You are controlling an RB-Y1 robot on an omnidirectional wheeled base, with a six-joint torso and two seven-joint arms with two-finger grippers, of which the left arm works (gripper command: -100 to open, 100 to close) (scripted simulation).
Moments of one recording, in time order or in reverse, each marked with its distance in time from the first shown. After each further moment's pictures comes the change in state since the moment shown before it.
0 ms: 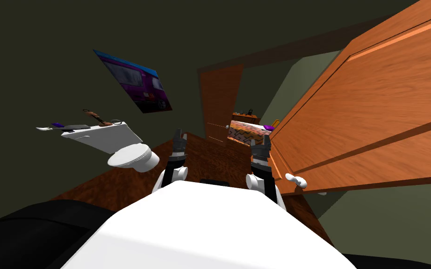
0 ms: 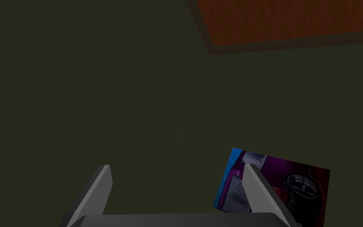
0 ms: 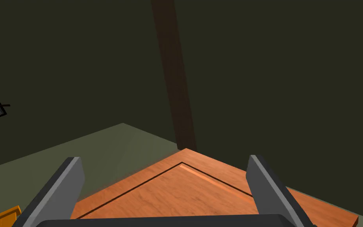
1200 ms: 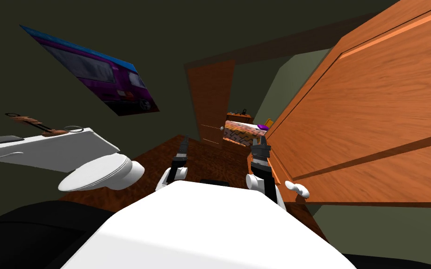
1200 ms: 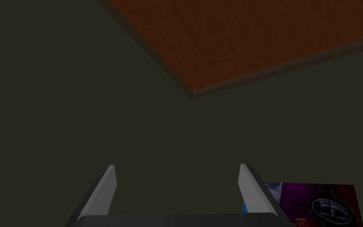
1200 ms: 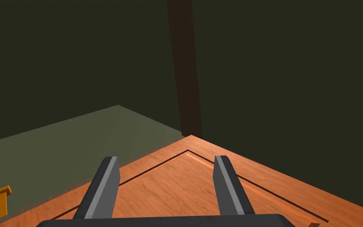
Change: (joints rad) arm -0.069 0.083 0.052 0.236 -0.033 -0.062 -0.193
